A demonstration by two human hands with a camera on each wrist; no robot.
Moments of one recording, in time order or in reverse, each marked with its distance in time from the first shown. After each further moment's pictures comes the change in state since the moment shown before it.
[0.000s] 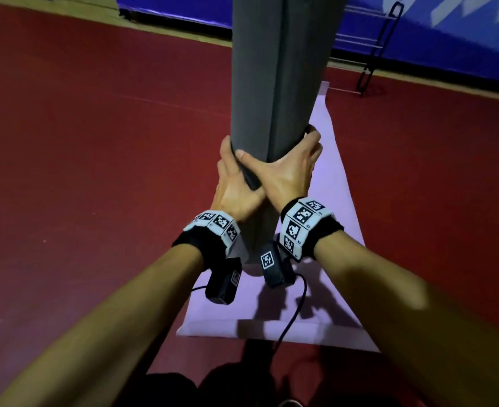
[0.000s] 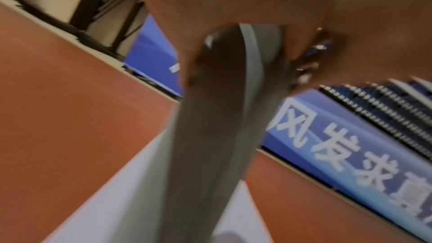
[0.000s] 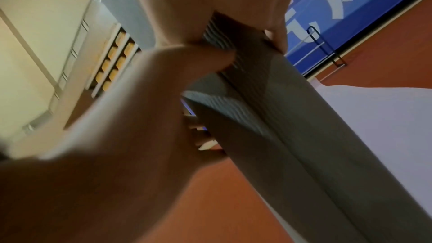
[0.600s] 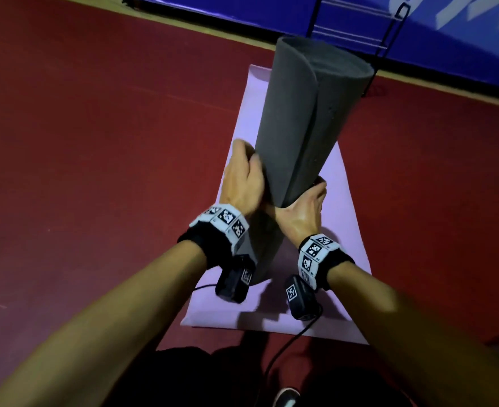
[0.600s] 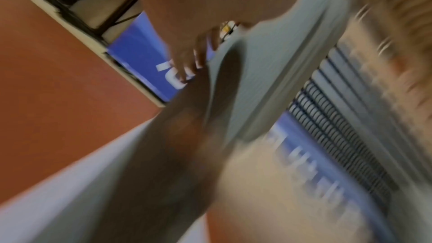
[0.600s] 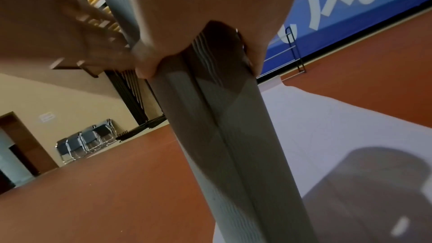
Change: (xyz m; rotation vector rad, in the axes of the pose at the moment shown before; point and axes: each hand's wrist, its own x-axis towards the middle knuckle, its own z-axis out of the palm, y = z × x) left_hand -0.014 0.039 -0.020 -0.090 0.096 -0.003; right_hand -0.043 0.050 -0.021 -0.146 -0.179 0.176
